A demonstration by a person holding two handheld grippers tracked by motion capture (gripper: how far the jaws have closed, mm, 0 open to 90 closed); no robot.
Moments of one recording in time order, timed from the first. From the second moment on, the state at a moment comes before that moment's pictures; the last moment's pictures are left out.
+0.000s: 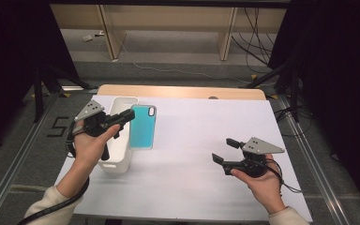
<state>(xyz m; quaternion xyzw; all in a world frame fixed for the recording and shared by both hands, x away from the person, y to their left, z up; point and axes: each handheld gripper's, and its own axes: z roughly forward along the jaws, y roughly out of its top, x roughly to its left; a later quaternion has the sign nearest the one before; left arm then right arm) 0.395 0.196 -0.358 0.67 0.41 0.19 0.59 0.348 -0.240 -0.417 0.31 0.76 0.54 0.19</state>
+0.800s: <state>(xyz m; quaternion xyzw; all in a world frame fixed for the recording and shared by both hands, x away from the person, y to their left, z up) 0.401 0.213 -0.358 0.66 0.42 0.20 0.59 0.341 -0.251 -0.421 0.33 0.75 0.54 0.19</state>
